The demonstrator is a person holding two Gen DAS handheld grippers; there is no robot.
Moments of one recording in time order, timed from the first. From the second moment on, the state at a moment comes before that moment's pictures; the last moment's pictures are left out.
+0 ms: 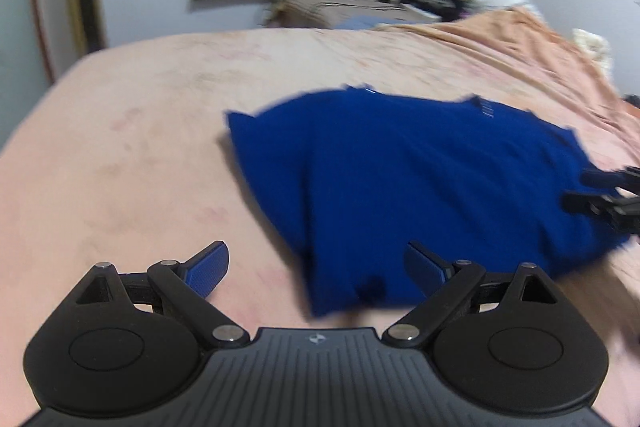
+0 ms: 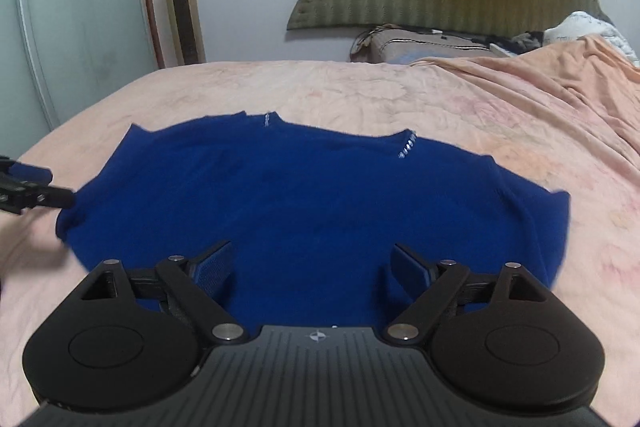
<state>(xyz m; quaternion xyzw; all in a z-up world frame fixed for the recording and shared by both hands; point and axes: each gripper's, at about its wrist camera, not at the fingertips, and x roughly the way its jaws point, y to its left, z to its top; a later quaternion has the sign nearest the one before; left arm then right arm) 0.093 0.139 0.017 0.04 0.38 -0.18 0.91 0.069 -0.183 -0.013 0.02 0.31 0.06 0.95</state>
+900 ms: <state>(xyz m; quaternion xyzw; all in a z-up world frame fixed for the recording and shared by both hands) 0.071 0.136 -0.005 0.15 0.38 -0.23 0.88 -0.011 -0.267 -0.018 0.07 0.33 -0.04 0.94</state>
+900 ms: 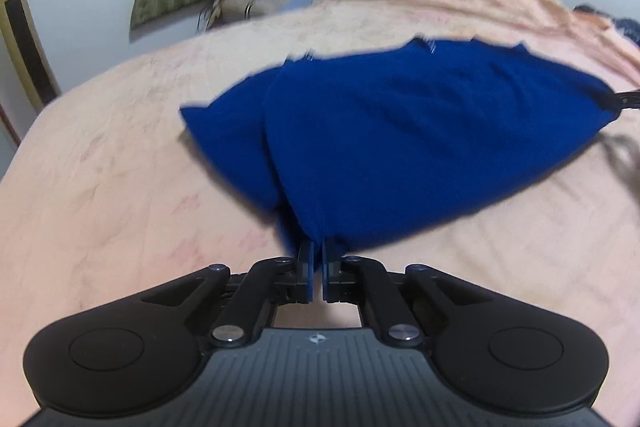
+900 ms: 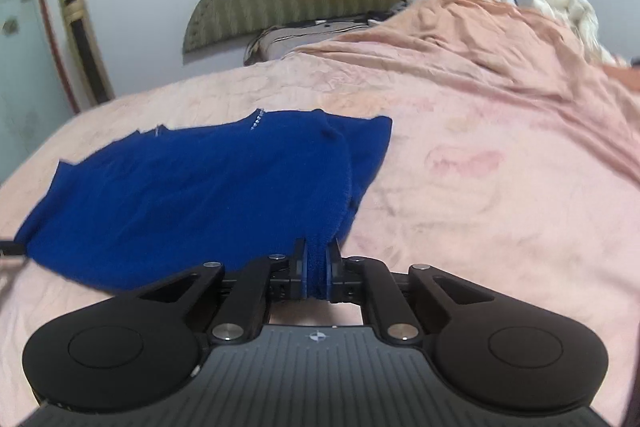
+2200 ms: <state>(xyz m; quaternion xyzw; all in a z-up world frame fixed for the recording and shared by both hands) 0.094 0.110 -0.005 0.09 0.40 -0.11 0.90 0.058 -0.124 -0.048 -0.03 0.36 0.08 0.93</state>
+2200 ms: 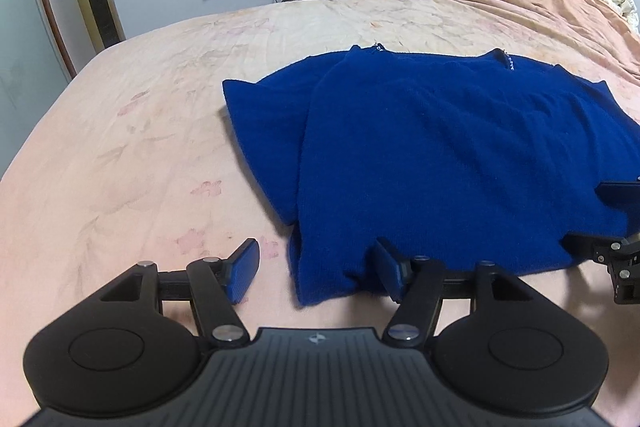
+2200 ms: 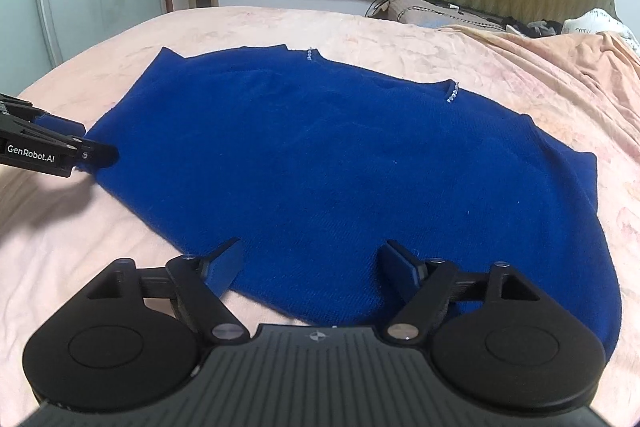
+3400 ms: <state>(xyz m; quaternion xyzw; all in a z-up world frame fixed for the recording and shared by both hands) 0.201 0.148 0.011 -0.05 0.43 -0.06 0.90 0.032 -0.025 -0.037 -0.22 0.26 0.15 0.93</state>
